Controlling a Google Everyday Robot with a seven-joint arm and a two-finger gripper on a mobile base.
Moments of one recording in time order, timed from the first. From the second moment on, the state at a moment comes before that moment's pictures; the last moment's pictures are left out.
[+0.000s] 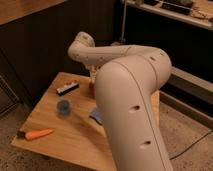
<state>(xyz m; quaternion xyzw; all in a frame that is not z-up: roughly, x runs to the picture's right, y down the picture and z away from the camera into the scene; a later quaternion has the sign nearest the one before) -0.060 -0.152 0.867 0.01 0.09 0.64 0.77</state>
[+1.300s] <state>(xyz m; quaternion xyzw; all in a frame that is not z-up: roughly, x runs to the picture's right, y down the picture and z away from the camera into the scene) -0.040 -0.121 0.908 0.01 0.03 0.66 0.75</state>
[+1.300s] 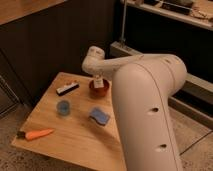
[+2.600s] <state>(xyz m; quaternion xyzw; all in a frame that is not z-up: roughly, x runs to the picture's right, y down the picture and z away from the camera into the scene) -0.031 -0.097 0.942 -0.02 0.04 0.65 0.75</state>
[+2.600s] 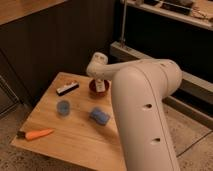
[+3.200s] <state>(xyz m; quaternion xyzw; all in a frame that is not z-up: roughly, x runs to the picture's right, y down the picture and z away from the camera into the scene) -0.035 -0.099 0.943 -0.02 0.03 0.65 0.76</state>
